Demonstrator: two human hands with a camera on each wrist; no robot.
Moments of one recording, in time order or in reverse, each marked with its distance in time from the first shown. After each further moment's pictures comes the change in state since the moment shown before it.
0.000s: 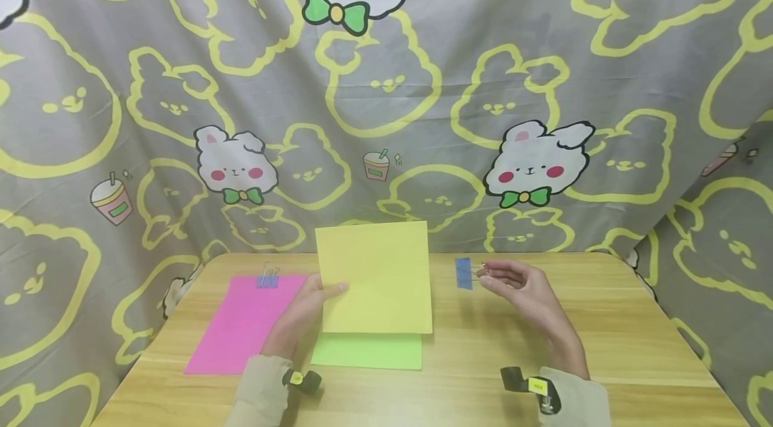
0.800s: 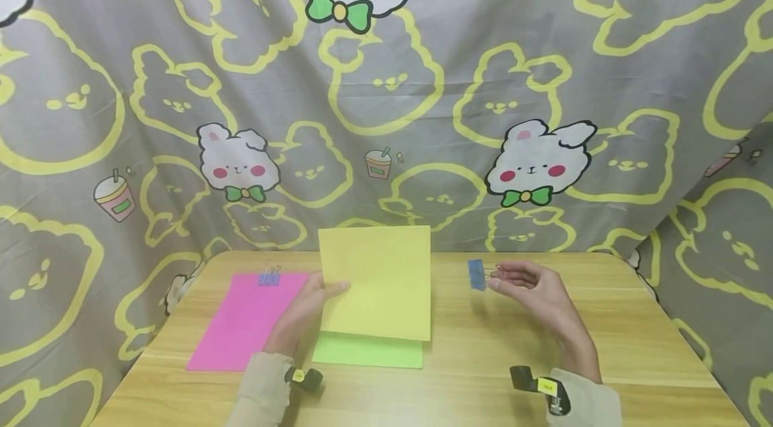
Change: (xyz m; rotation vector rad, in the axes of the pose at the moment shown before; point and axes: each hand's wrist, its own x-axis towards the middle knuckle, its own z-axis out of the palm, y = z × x) left_hand 0.001 -0.002 -0.002 0.042 0.002 0.014; right_hand -0.005 0.001 -0.013 -0.107 0.037 0.070
